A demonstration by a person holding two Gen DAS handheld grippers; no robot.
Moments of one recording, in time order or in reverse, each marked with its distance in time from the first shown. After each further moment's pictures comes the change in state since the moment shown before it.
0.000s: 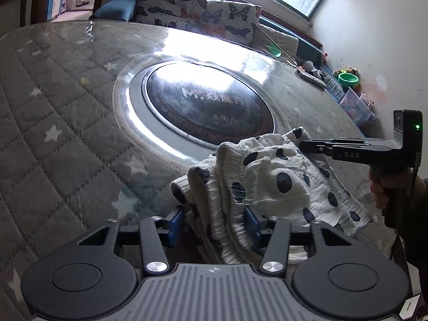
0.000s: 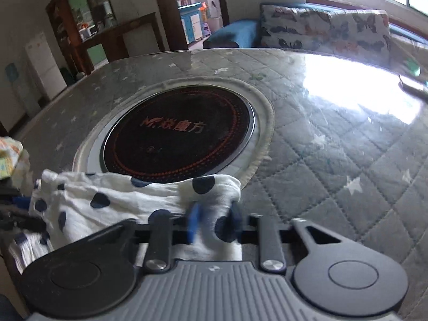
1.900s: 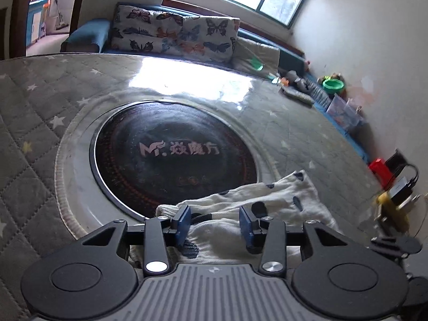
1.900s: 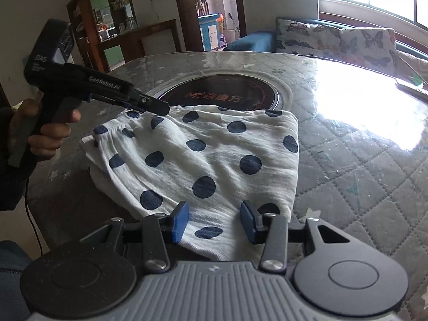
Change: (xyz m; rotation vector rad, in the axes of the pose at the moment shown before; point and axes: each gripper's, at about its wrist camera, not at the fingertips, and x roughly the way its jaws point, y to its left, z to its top) left arm 0.045 -0.027 0.060 0.054 -0.087 -0.085; right arm -0.064 0.035 -0.087 -0.061 -0.056 0.037
